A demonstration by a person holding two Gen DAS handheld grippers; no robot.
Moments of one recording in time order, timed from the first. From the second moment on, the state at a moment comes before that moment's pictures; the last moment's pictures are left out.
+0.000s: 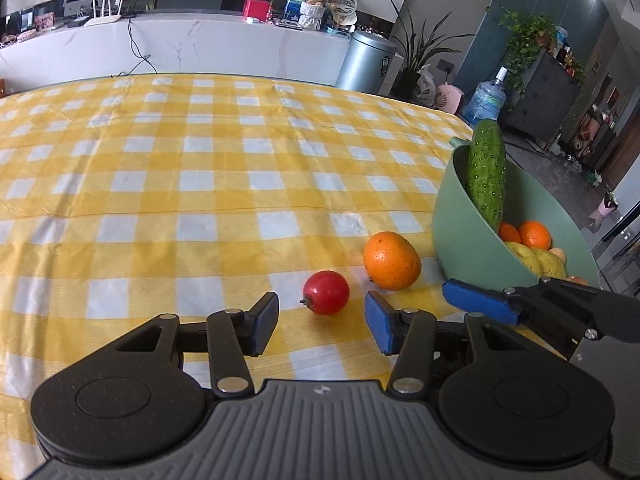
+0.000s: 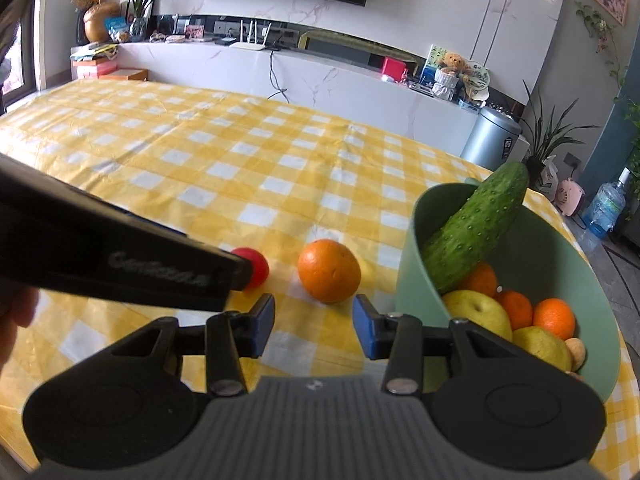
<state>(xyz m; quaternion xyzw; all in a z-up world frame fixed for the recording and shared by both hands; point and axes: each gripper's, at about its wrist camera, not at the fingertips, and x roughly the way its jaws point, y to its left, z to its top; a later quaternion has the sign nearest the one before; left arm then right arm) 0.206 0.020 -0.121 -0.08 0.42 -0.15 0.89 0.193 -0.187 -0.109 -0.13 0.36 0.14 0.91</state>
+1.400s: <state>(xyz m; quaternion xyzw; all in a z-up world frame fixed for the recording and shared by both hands) 0.216 0.043 -0.123 -0.11 0.40 -0.05 0.91 0.213 -0.137 -0.138 -0.28 0.30 0.05 0.91</state>
